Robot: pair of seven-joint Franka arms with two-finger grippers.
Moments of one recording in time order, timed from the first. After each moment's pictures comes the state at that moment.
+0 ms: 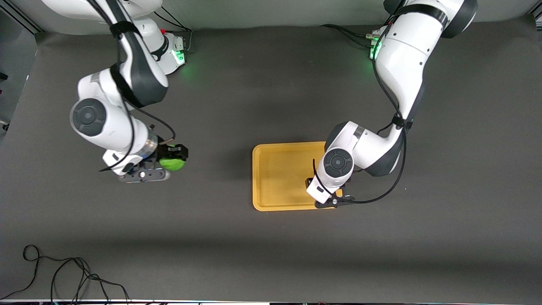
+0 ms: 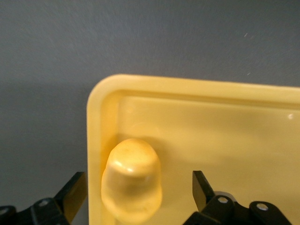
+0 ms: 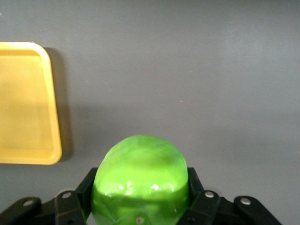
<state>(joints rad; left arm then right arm) -0.41 0.75 -0.14 -1.42 0.12 2.07 -0.70 0.34 0.27 0.01 -1.72 0.07 1.92 0.31</state>
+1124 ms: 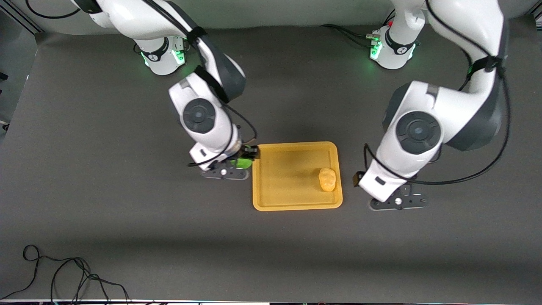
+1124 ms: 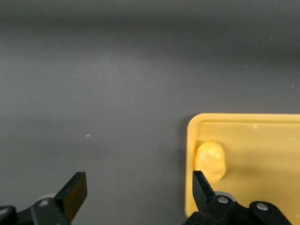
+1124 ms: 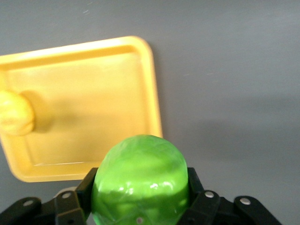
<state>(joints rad) -0.26 0.49 -0.14 -1.27 0.20 1.72 -0.44 0.61 0.58 0.02 -1.38 0.12 1.95 0.69</state>
